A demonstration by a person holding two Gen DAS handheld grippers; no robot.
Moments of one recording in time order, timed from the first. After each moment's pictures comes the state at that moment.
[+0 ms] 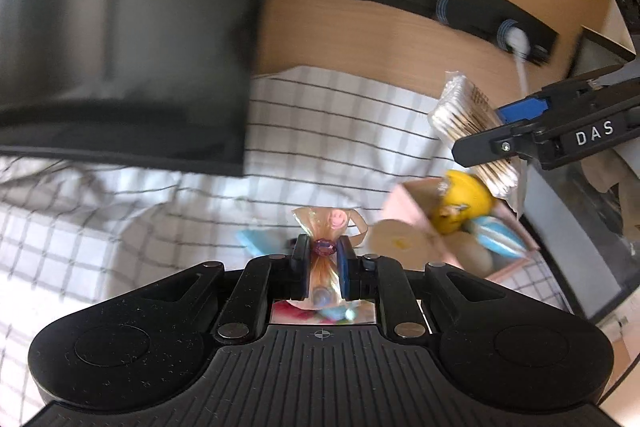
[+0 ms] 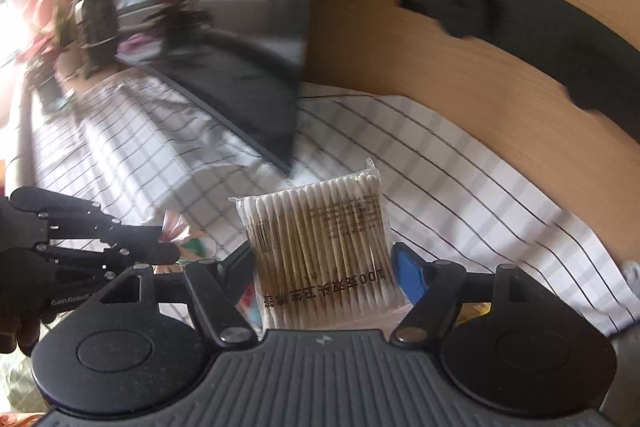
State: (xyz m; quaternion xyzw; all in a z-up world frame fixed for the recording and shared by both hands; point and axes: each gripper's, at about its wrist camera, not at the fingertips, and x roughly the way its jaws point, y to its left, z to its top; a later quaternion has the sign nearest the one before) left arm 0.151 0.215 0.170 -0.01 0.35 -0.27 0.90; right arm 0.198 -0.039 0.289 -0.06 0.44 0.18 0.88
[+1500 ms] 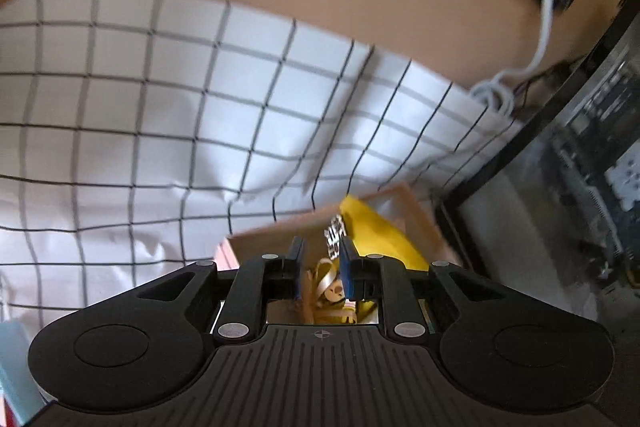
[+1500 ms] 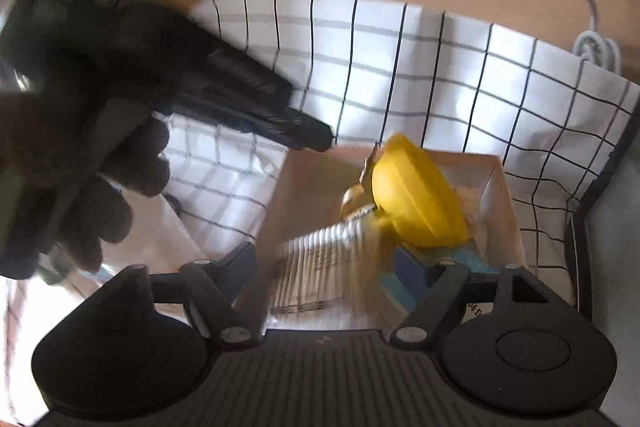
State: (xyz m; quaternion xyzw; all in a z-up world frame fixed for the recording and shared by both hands) left arm 0.299 -0.012 0.103 -0.03 0.47 -0.38 0.80; right arm 0.173 -0.177 0.137 0.08 0.43 0.08 0.89
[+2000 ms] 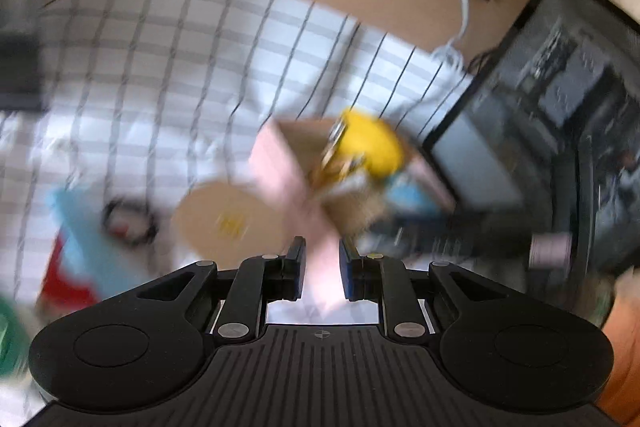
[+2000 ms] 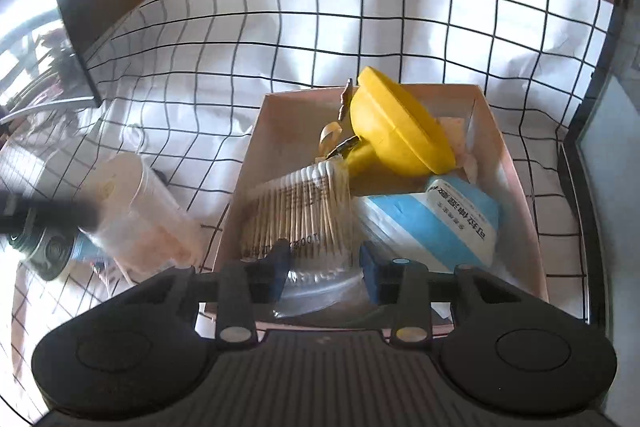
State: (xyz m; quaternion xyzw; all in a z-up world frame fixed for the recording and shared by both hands) left arm 0.187 0.103 0.117 -0.03 0.46 -0.37 0.81; right arm 0.174 -0.170 0.111 0.10 0.50 0.04 0.86
